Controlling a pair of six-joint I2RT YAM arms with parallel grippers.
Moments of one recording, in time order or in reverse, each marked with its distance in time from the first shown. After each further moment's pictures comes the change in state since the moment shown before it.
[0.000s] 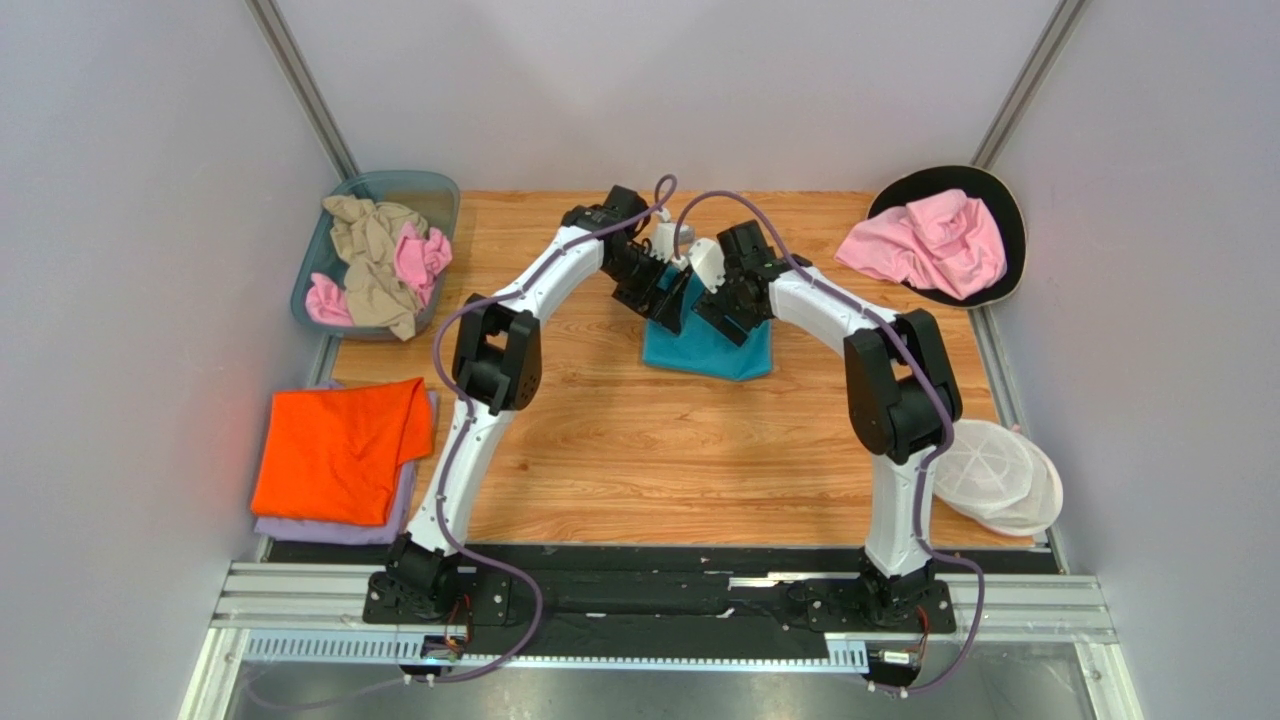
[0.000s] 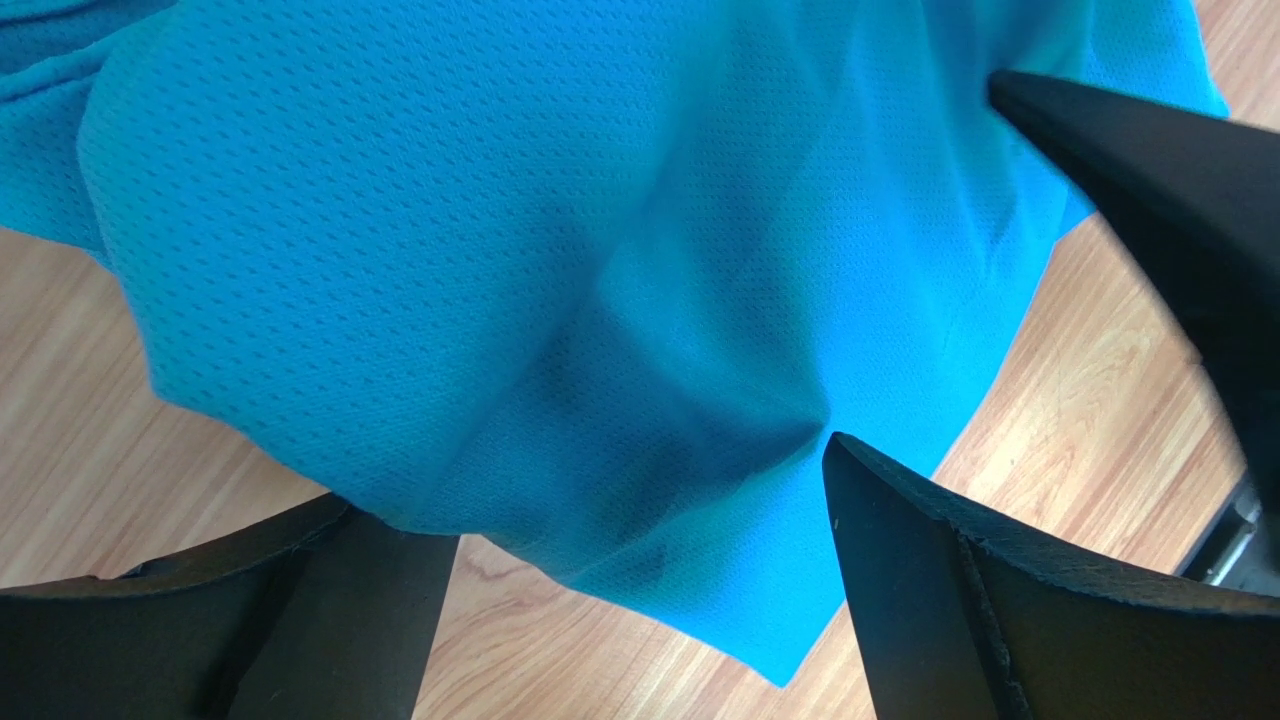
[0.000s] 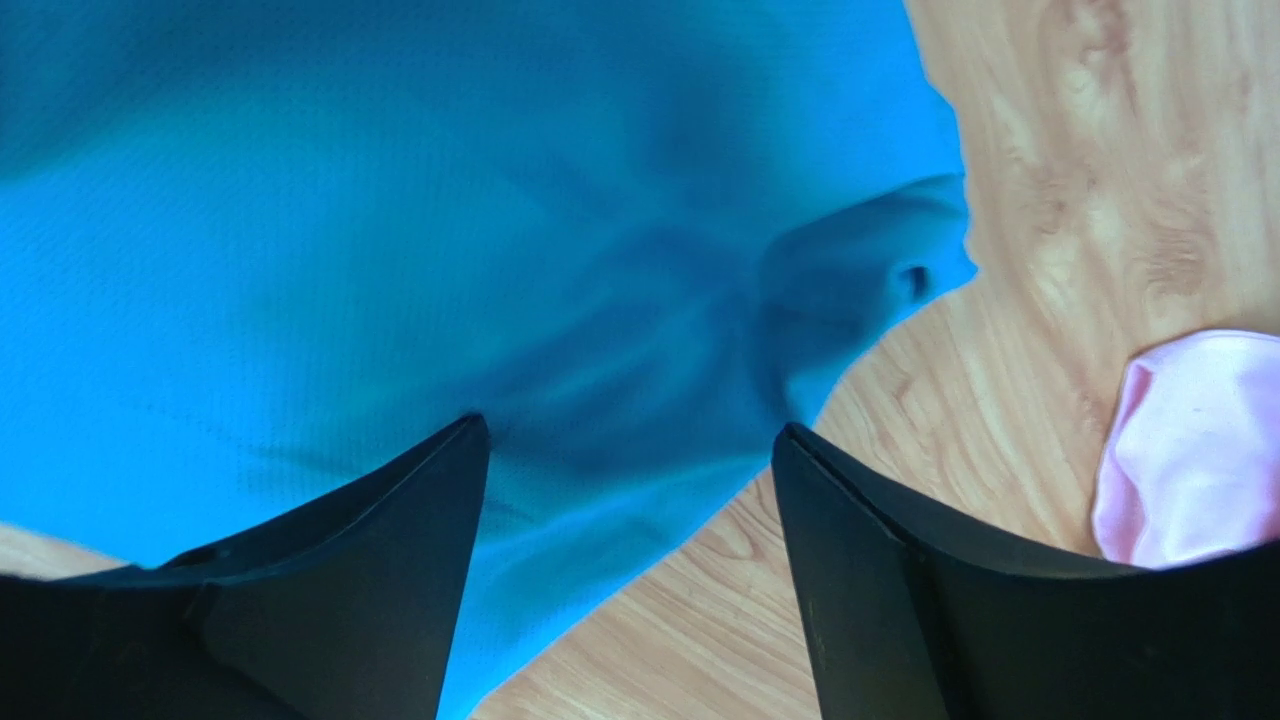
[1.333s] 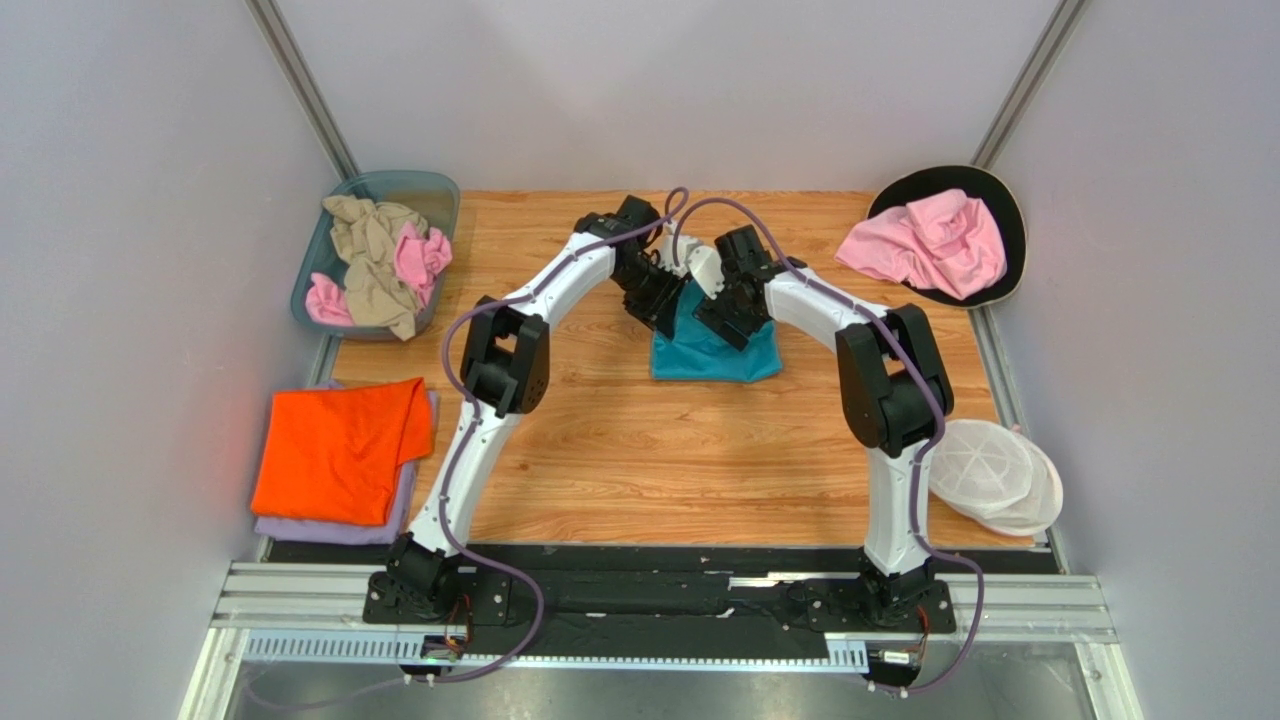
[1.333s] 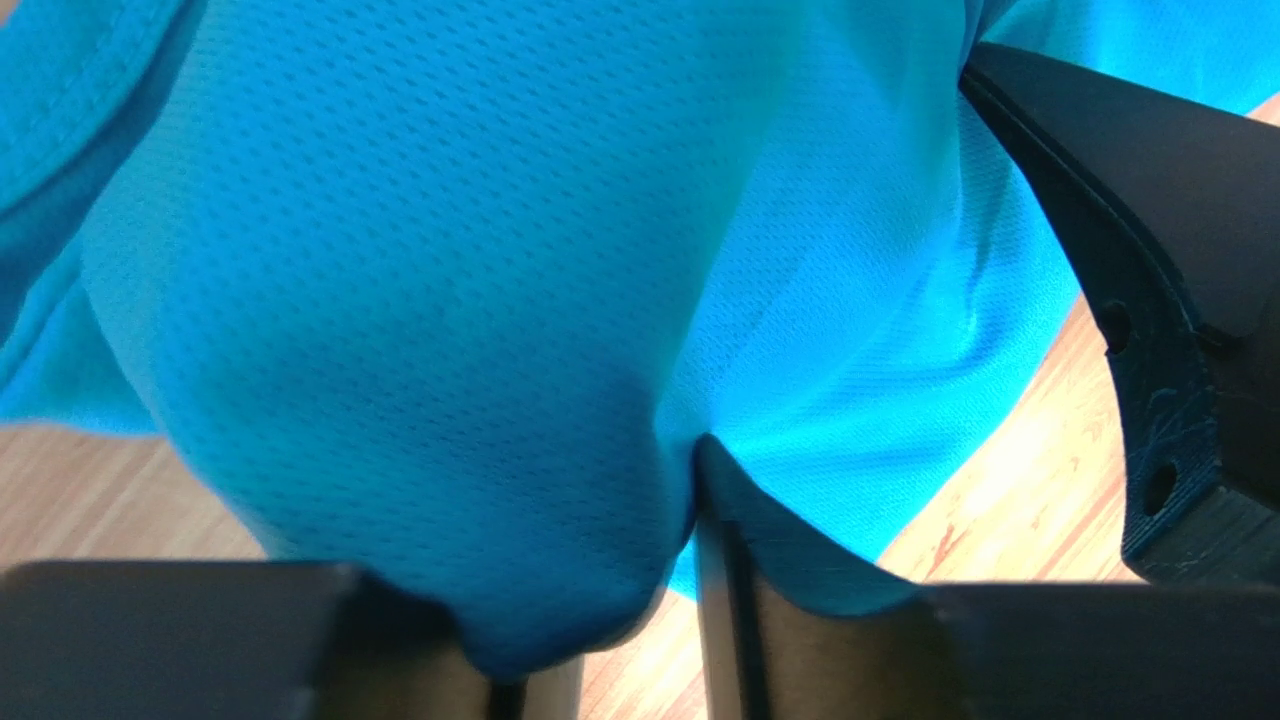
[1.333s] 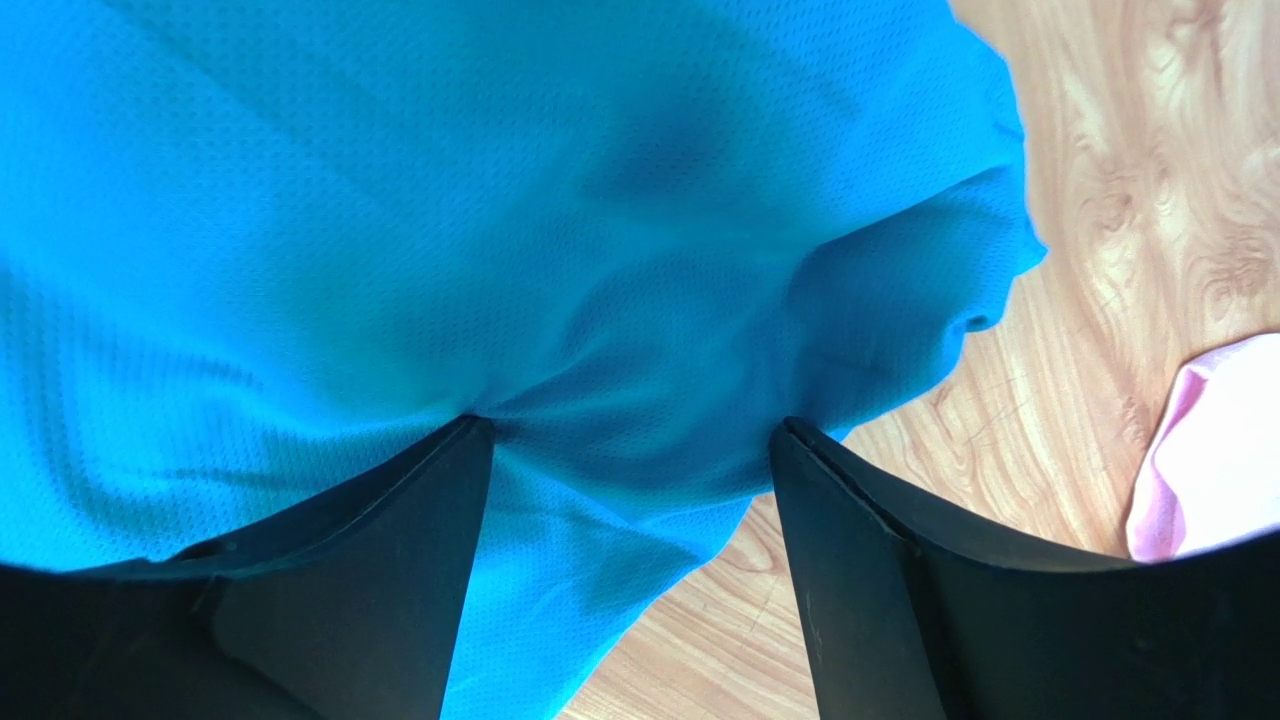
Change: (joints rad) left arm -0.041 0.012 0.000 -0.024 -0.048 -0.030; right arm 0.001 0.063 0.013 -0.013 0.004 -0.007
